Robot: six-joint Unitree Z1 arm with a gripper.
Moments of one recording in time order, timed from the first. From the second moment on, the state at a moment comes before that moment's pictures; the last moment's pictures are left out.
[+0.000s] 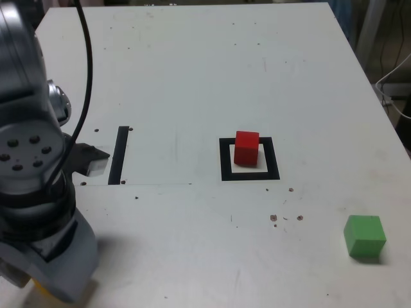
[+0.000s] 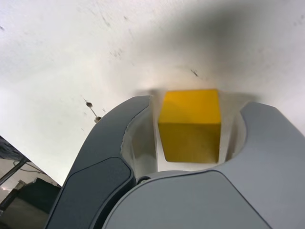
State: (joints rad) arm -1.10 1.78 -1.01 0.86 -0.19 -0.76
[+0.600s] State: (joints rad) arm -1.10 1.77 -1.00 0.85 -0.17 -0.77
